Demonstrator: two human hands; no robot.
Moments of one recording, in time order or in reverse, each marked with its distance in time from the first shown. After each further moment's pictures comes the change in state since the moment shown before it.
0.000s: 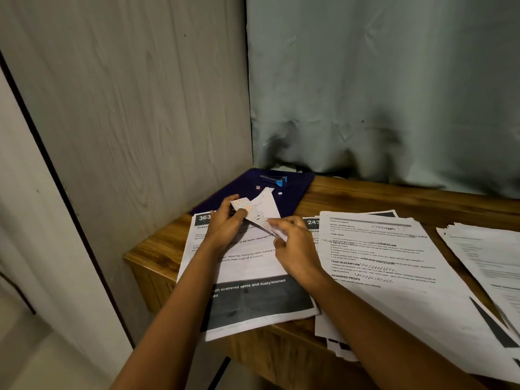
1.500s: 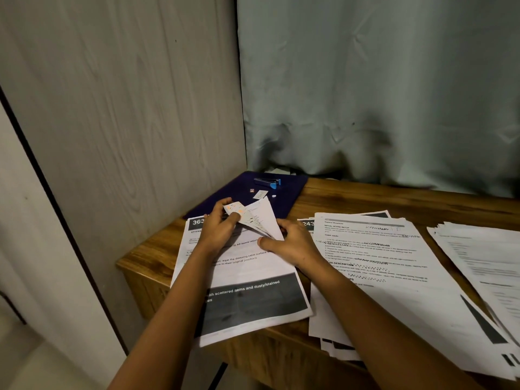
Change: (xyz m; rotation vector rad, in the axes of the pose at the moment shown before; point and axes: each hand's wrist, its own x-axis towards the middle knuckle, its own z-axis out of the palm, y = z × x) left_hand 0.009 -0.008 0.000 -0.026 0.015 -0.016; right_hand 0.015 0.006 -0.016 0.101 -0.186 0.141
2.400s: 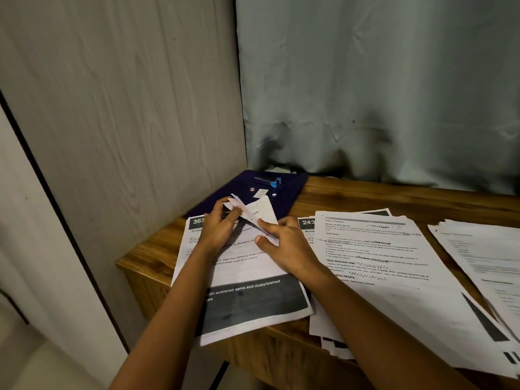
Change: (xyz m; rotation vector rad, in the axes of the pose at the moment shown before) left_hand -0.007 0.009 0.000 0.040 0.000 0.023; right_hand -0.010 -0.007 0.008 -0.144 0.007 -0.106
